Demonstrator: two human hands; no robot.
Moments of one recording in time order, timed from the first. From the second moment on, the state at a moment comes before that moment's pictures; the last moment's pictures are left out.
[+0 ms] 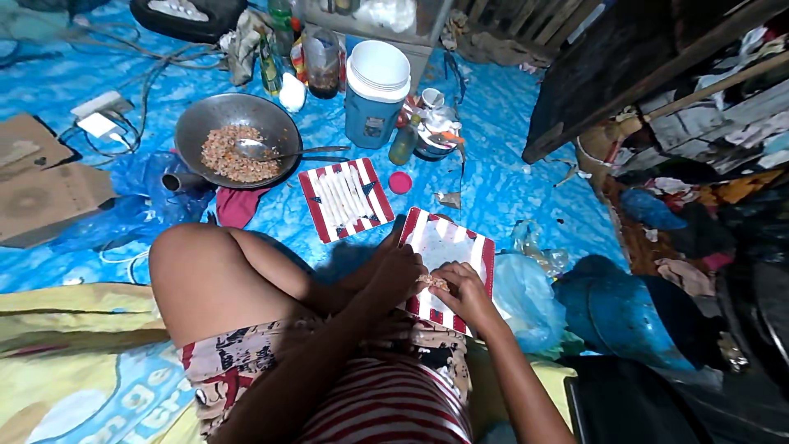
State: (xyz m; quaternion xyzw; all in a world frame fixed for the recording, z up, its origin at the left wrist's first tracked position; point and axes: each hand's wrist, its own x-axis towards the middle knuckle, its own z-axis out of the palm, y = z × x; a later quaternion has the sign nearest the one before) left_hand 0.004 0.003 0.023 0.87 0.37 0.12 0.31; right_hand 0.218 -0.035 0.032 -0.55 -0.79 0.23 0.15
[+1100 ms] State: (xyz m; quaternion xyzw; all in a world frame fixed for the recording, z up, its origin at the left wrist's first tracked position) left_hand 0.009 0.010 0.023 0.87 0.34 0.11 0.34; right_hand 0.245 -0.042 0.033 -0.54 -0.80 0.22 0.13
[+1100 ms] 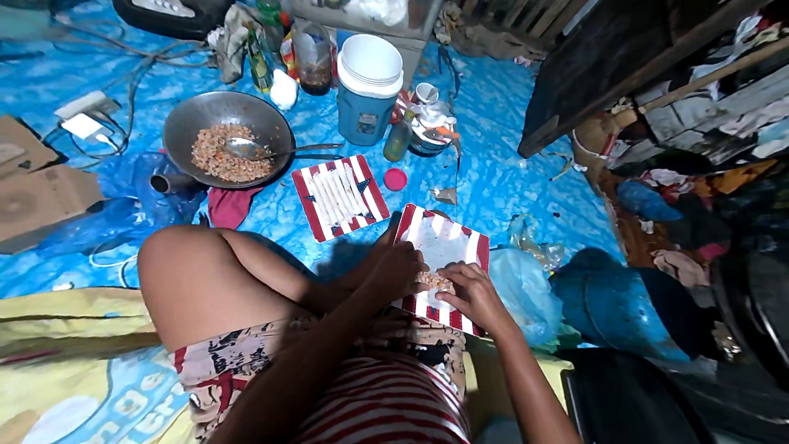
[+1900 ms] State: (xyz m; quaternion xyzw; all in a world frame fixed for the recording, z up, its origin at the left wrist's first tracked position) left_hand 0.042 -0.001 0.027 0.86 0.36 0.10 0.34; right_hand 0.255 -0.050 0.050 -0.60 -0.71 0.35 0.12
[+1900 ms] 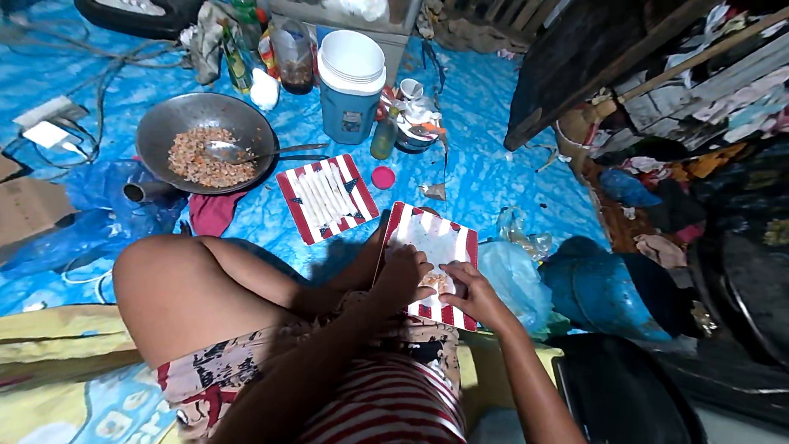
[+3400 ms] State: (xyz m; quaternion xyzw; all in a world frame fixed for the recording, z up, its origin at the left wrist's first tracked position) left_hand 0.051 -0.006 0.021 0.86 0.35 0.13 0.36; right_hand 0.257 -0.060 0.031 -0.58 -0.76 0.22 0.19
